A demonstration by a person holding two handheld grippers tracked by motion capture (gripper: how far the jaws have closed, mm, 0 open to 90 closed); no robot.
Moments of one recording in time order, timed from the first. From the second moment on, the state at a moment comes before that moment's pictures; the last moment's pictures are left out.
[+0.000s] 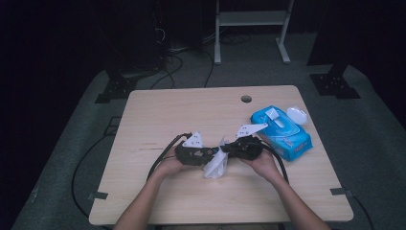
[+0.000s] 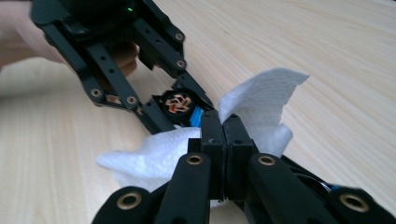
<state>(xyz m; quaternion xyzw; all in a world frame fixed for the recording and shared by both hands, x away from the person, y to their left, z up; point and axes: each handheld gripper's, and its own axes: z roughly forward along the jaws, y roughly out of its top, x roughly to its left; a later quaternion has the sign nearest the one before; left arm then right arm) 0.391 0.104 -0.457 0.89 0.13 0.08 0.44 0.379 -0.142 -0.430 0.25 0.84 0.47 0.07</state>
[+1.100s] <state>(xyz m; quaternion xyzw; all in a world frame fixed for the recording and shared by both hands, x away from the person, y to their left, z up) 0.395 0.087 -0.455 0.90 0.11 0.09 0.41 0.384 -0.141 -0.425 0.26 0.83 0.49 0.05</state>
